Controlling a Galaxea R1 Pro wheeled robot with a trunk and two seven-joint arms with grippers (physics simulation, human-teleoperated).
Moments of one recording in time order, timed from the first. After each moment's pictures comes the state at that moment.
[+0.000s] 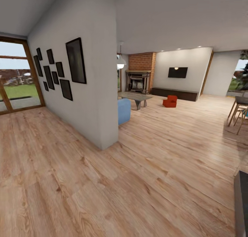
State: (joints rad) left arm 0.00 -0.02 0.01 -0.12 0.28 -0.02 0.00; right arm -0.19 -0.07 0.17 0.03 -0.06 -0.17 0.04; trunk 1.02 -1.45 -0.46
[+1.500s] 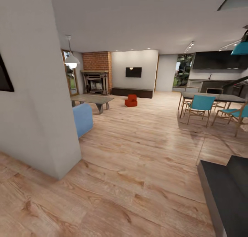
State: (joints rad) left arm 0.00 -0.01 0.01 -0.12 0.28 -0.03 0.00; right arm -0.19 -0.07 0.17 0.03 -0.06 -0.17 0.04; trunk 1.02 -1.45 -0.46
